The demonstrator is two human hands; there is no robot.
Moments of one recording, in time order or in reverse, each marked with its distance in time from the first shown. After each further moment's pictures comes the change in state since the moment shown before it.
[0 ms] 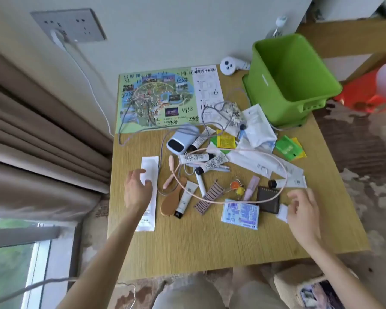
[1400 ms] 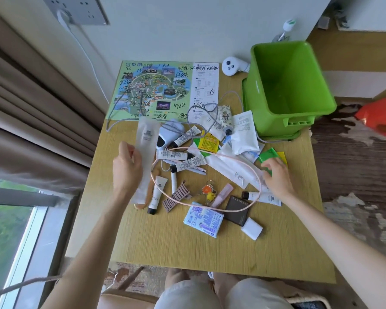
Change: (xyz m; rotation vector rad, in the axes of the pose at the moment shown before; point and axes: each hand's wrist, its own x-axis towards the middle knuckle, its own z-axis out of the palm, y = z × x) left_hand -0.026 0.089 0.020 -0.099 0.320 0.113; right_hand 0.169 0.046 0.019 0.024 -0.357 -0.207
